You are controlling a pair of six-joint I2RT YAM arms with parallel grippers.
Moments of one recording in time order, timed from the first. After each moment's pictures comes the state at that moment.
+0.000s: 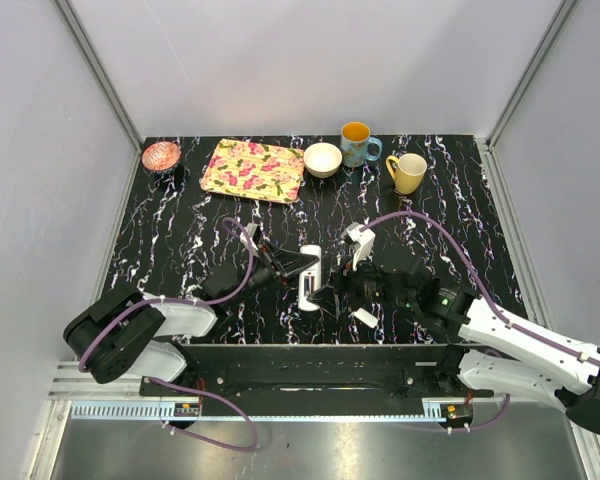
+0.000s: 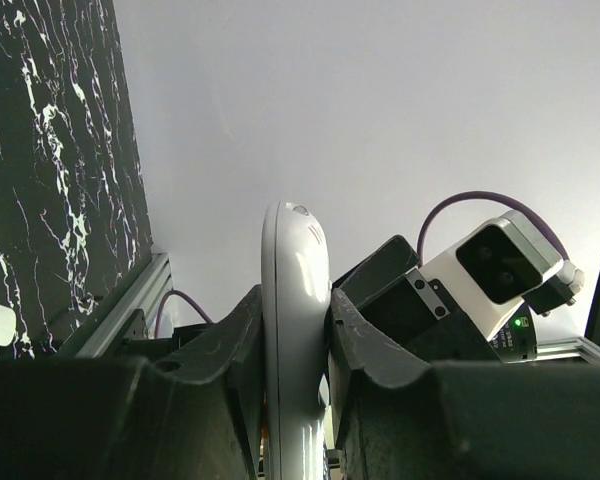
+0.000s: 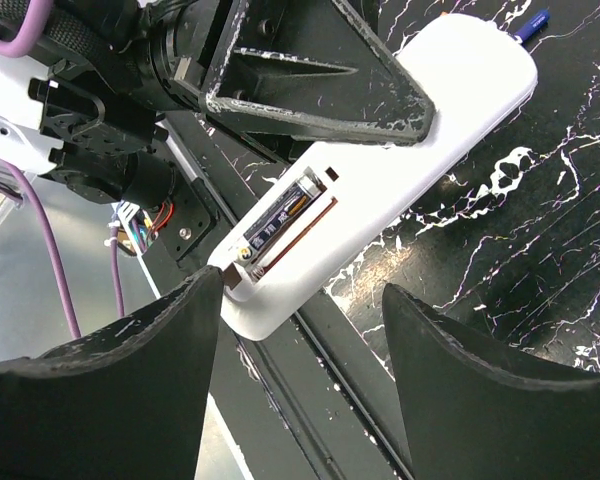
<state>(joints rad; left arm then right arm) -0.75 1.38 0.27 1.25 0.27 -1.63 0.98 0.91 0.75 -0.23 -0.16 0.47</state>
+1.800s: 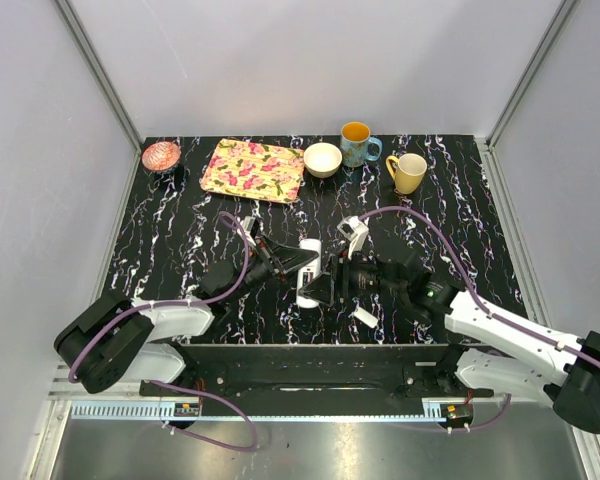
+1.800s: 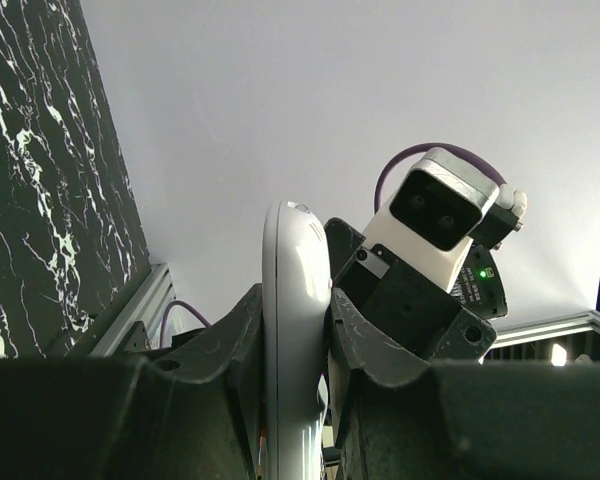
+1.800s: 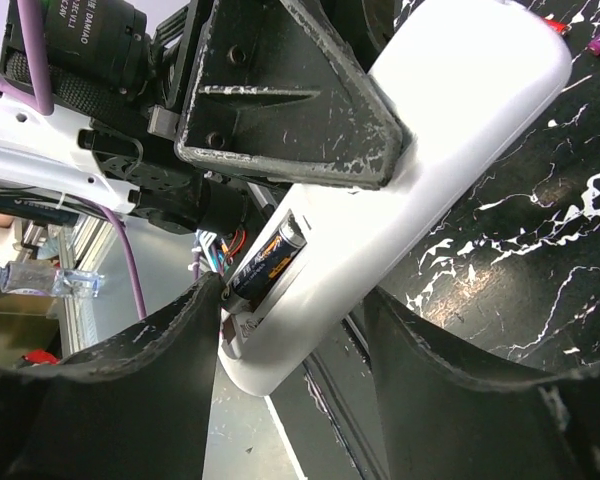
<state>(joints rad) -0.74 1.31 0.30 1.21 0.29 -1.57 0.89 1.00 0.70 -0.01 -0.32 0.65</state>
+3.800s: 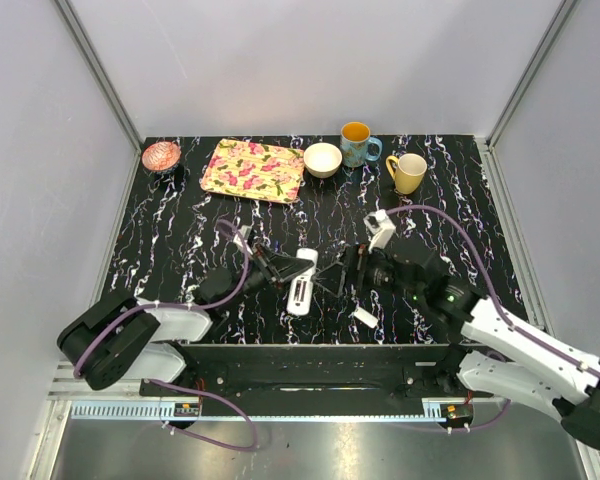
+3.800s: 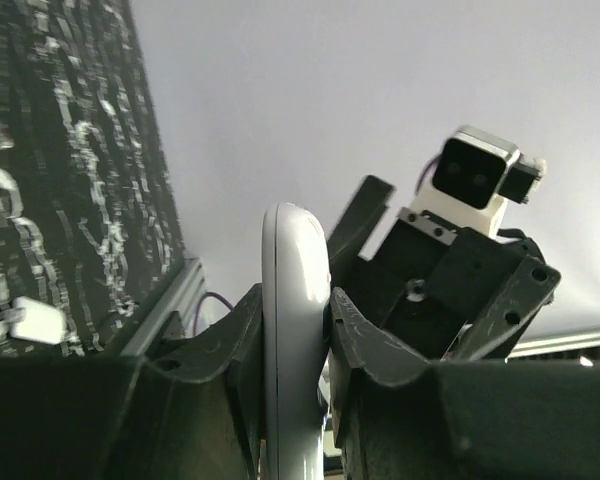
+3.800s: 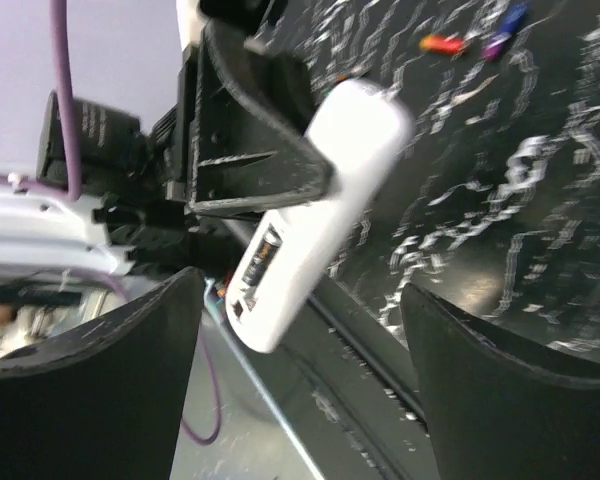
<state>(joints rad) -0.73 1.34 0.24 1.25 0.27 -1.53 0.85 0.91 0.72 -0.12 -0.23 0.78</state>
